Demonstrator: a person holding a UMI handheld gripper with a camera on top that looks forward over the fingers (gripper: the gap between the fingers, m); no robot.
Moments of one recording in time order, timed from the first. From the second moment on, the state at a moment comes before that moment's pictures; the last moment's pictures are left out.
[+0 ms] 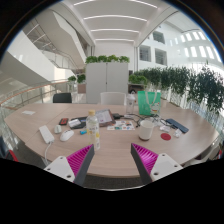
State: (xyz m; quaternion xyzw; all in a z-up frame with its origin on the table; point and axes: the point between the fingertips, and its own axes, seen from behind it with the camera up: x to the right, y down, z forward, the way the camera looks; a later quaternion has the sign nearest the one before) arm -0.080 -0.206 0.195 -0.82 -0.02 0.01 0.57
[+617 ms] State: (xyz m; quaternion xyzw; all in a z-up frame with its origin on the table) arm -0.189 0.055 0.110 -0.76 -0.07 0.05 0.64
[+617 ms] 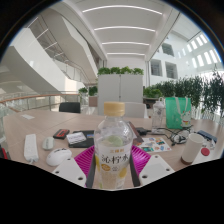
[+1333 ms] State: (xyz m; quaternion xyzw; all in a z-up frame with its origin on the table) arm -0.049 0.128 0.176 -0.61 0.45 0.54 0.37
